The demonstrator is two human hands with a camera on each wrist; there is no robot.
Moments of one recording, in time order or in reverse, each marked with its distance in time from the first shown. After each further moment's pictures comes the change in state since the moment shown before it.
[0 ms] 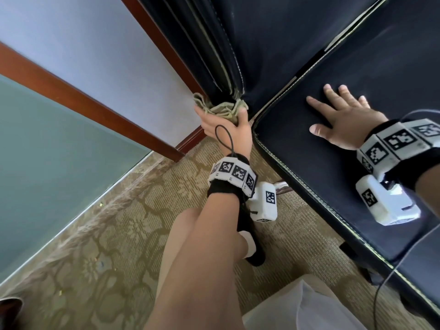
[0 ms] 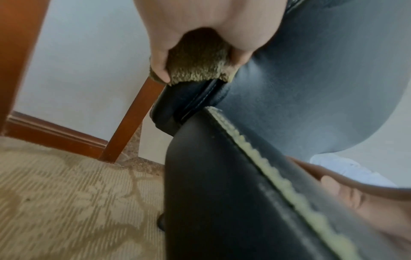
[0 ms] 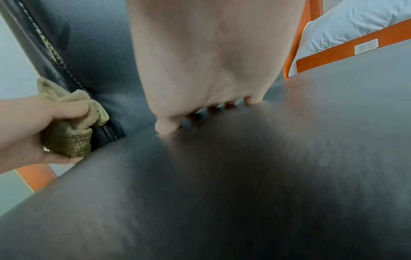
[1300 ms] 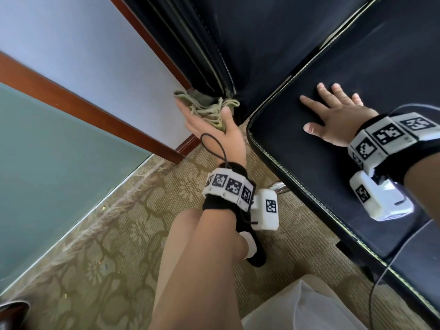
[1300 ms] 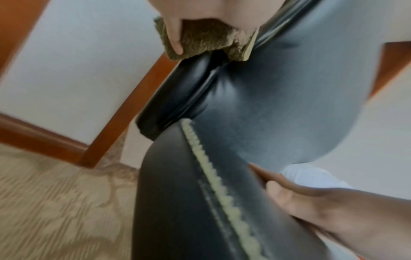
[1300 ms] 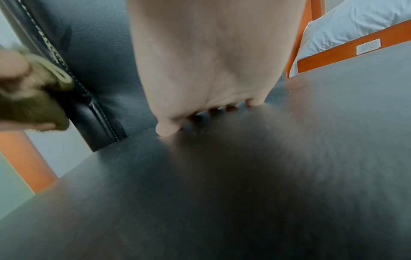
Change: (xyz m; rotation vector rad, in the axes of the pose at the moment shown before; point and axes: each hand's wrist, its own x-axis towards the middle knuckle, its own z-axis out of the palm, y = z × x) left_hand -0.010 0.003 -0.013 -0.120 0.239 0.425; right_hand 0.000 -0.001 -0.004 0.008 -0.037 0.016
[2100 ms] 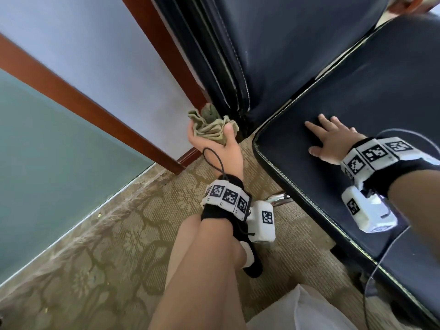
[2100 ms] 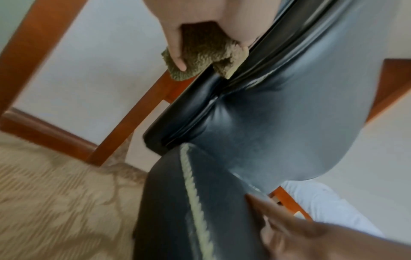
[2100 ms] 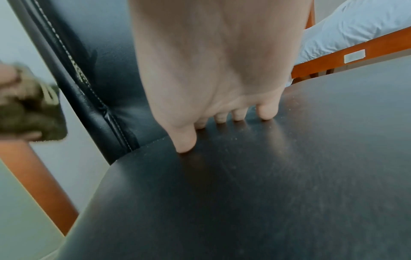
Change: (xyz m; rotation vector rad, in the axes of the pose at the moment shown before) left_hand 0.013 0.016 -0.031 -0.184 -0.083 -0.189; right_hand -0.024 -0.016 -0.005 -0.047 0.005 0.086
